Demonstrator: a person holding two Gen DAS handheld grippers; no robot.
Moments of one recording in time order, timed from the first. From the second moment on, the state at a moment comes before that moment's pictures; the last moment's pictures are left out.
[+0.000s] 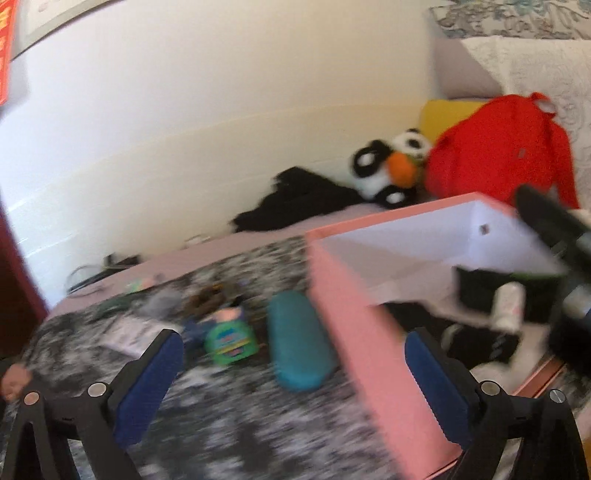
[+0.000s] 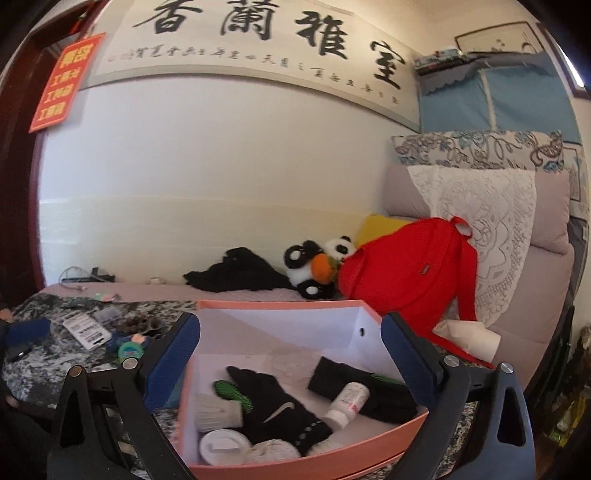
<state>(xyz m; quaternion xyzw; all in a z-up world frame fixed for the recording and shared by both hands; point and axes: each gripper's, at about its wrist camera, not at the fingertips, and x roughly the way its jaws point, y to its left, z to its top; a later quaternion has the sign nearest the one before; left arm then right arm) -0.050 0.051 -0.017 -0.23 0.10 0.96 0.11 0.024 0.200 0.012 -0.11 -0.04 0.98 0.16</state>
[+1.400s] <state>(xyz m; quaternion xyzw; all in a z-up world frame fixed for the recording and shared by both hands) -0.084 -0.175 -0.049 -0.28 -0.05 0.96 -0.06 -0.167 0.068 -0.130 -0.43 0.05 0.90 -0.09</state>
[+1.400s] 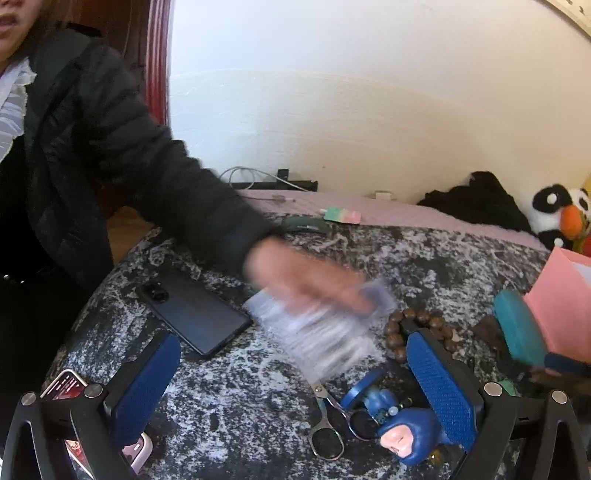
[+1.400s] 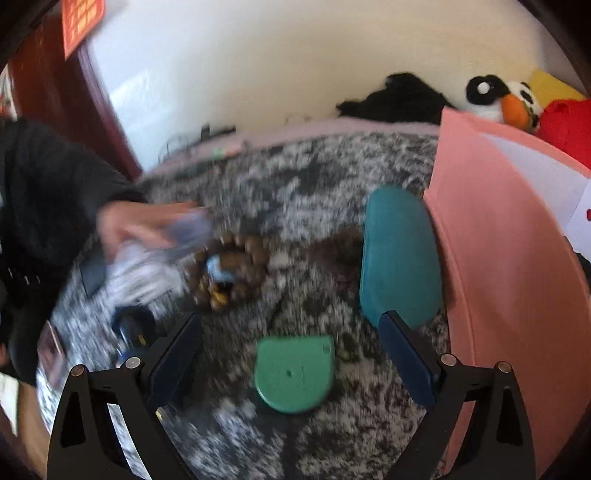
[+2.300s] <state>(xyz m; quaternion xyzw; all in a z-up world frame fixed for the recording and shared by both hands) -0.107 -0.118 -0.107 -0.34 0.00 0.94 0.00 -0.132 0.069 -0.078 -0.34 0.03 0.93 -0.10</state>
